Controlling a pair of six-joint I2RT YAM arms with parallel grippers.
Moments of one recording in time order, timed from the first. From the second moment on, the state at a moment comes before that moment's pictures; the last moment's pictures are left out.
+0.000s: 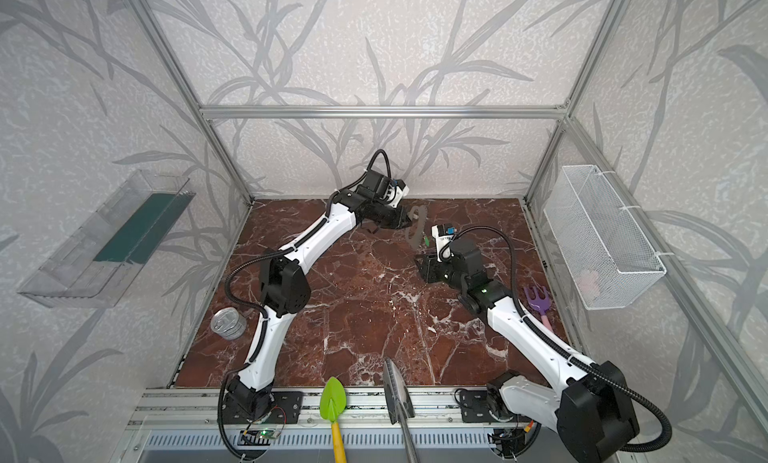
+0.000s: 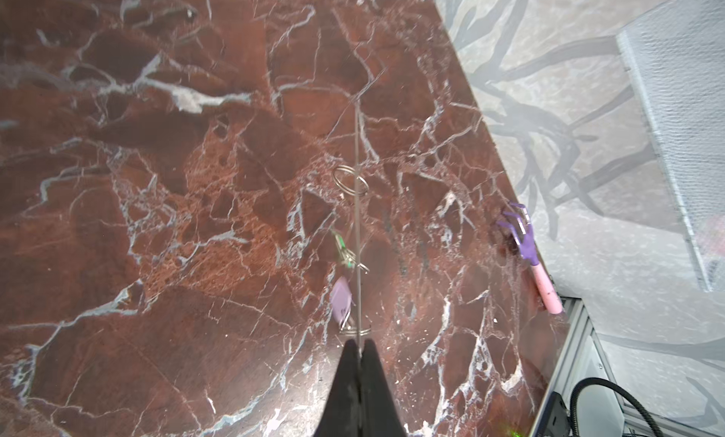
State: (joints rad) left arm -0.54 2.34 2.31 -0.81 0.45 -0.33; right arm 0.45 1.14 0.77 -0.07 -0.21 0.38
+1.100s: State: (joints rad) left arm -0.26 2.24 1.88 -0.73 0.51 -0.27; right arm 0.44 1.16 0.77 -0.09 -0.22 0.37
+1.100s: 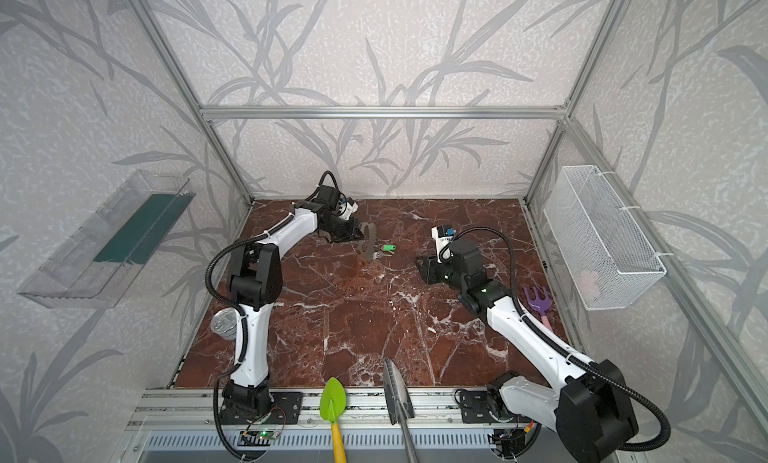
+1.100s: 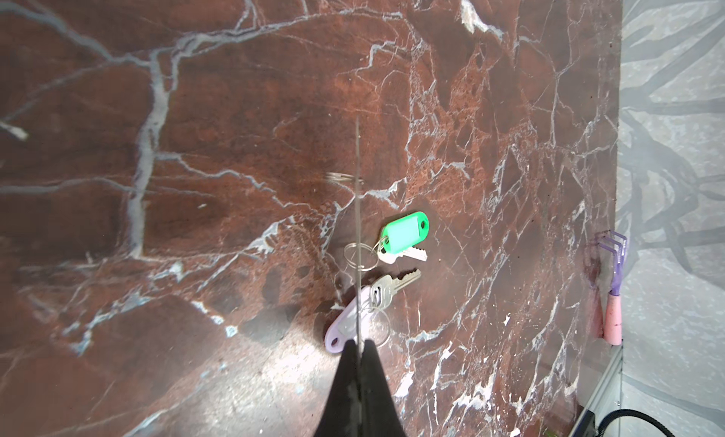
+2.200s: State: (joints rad) left arm -0.32 2.30 2.02 -0.81 0.49 -0.26; right arm 0.43 1.14 0.77 -0.09 -0.22 0.37
